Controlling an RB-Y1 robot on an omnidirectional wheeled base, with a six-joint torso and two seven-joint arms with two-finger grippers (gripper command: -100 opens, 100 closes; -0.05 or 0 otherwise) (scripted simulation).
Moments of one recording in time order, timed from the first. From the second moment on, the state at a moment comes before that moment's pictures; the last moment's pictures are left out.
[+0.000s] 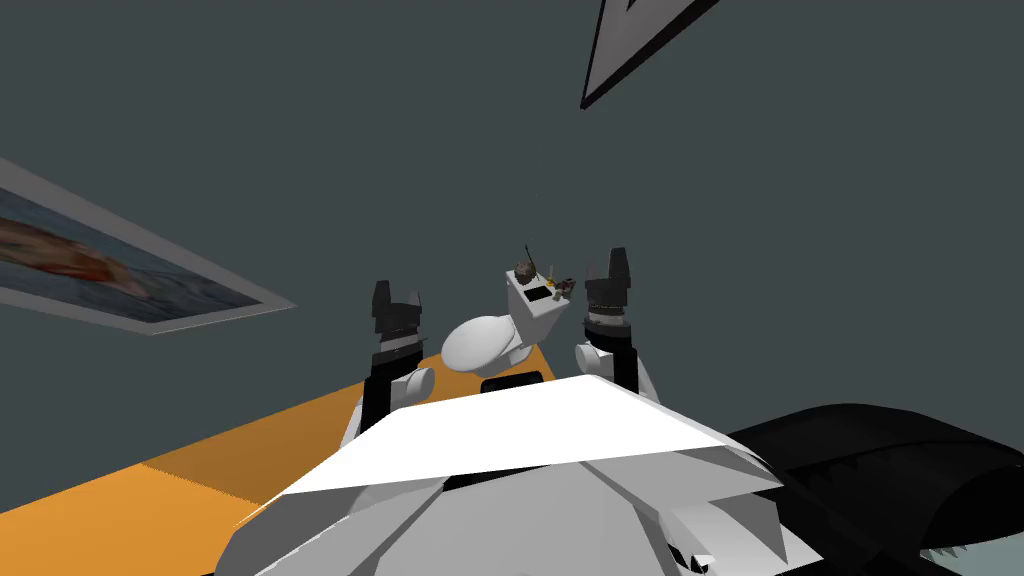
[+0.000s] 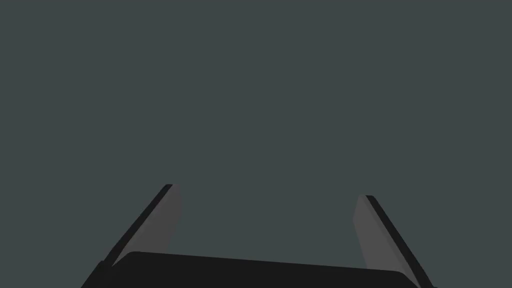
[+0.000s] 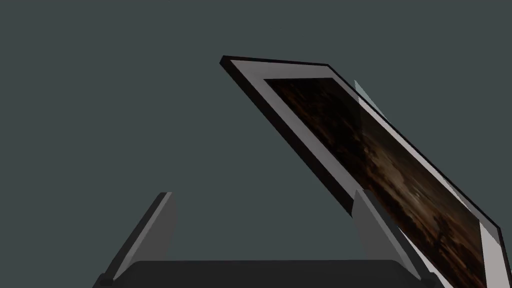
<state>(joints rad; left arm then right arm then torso) 0.45 0.02 0.05 -2.26 0.02 -0.37 -0.01 0.48 0.02 -0.03 -2.38 0.07 -0.53 0.16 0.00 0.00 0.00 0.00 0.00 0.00</state>
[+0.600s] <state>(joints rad) 0.45 0.02 0.05 -2.26 0.02 -0.37 -0.01 0.46 -0.15 0.02 -2.29 0.13 -0.57 0.19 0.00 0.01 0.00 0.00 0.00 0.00</state>
